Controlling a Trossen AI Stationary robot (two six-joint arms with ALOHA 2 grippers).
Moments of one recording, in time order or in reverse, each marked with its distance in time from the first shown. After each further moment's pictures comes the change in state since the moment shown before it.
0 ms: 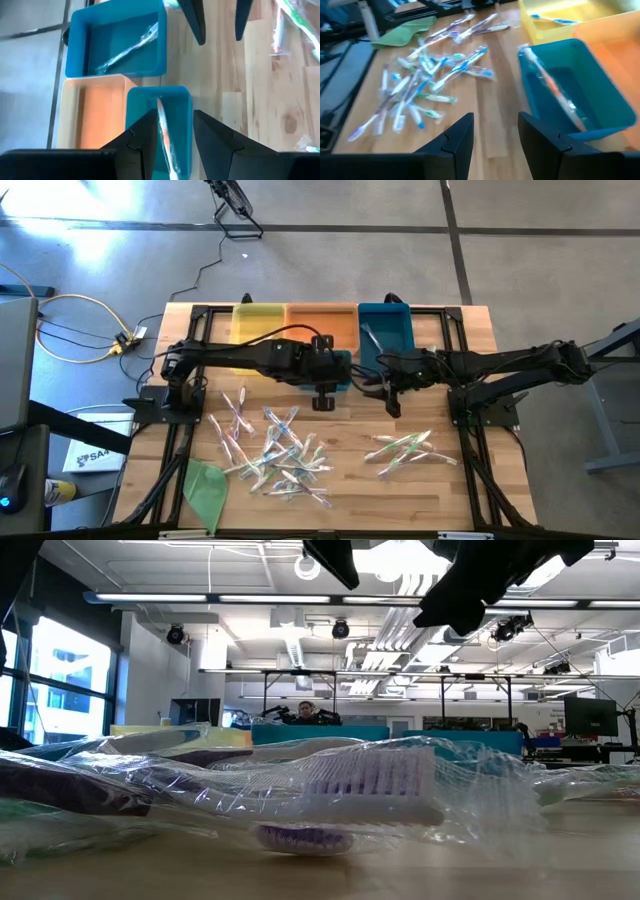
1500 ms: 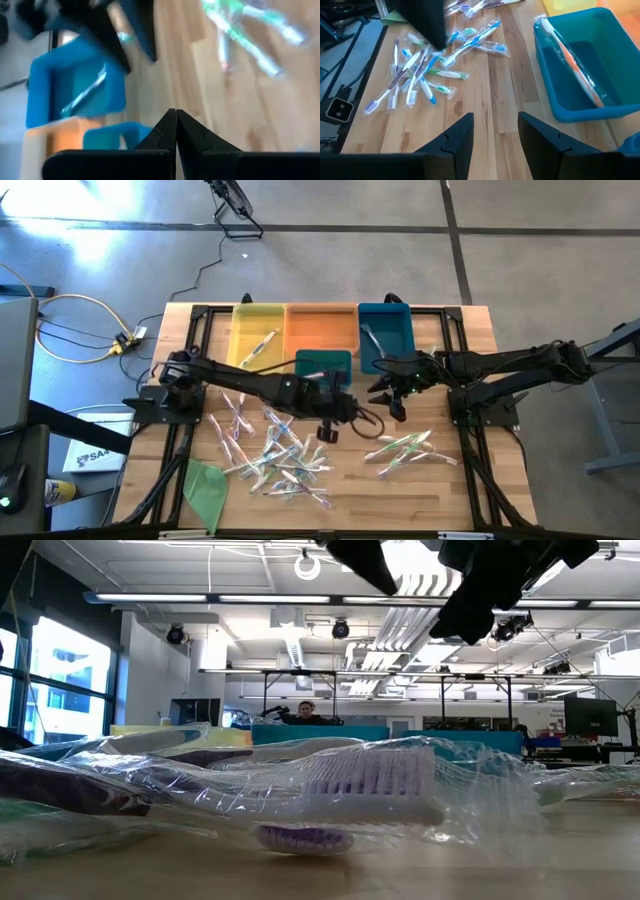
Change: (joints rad) left arm -0.122 0.010 -0.206 0.330 -0.008 0.093; right arm 0.000 0.000 0.000 -0.094 -0.067 0.001
